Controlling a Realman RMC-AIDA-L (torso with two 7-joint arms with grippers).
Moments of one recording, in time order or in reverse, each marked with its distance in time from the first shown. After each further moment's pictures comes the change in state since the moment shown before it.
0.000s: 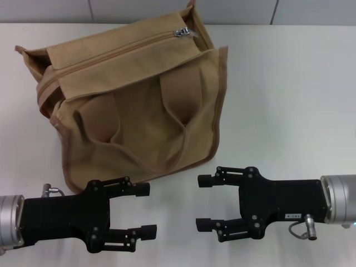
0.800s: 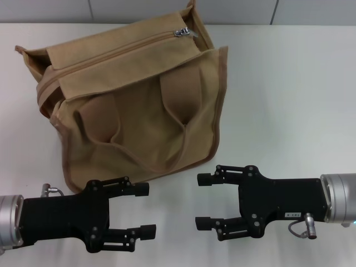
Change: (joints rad) left arm 0.000 0.002 0.000 0.000 0.000 0.000 0.001; right arm 0.002 0.000 0.000 0.000 0.006 -0.003 -0.001
